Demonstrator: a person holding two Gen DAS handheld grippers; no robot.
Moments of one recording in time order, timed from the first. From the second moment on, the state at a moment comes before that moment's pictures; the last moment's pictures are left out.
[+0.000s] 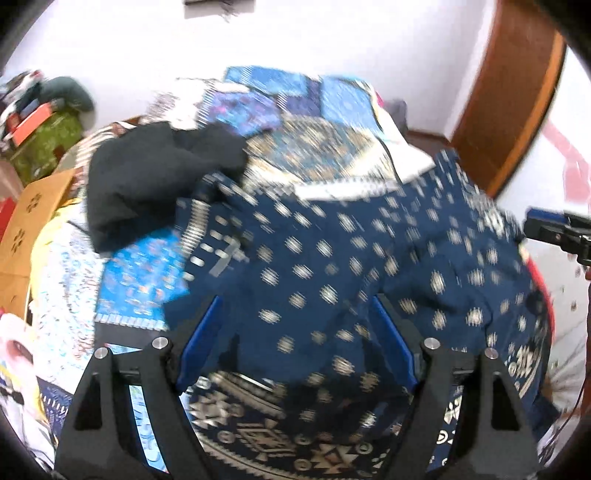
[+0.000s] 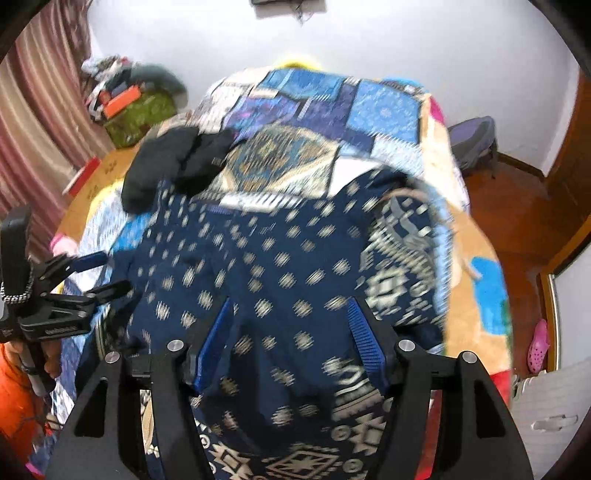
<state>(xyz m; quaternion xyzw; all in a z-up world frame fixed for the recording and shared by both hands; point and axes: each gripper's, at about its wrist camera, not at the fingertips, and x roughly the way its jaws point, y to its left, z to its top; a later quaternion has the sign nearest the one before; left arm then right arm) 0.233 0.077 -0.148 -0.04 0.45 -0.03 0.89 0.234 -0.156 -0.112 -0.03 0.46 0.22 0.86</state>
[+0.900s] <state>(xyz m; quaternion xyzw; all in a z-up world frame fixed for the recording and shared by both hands) 0.288 0.212 -0.274 -0.36 0.50 0.00 0.79 0.327 -0.231 -0.197 0.17 0.57 0.18 0.78</state>
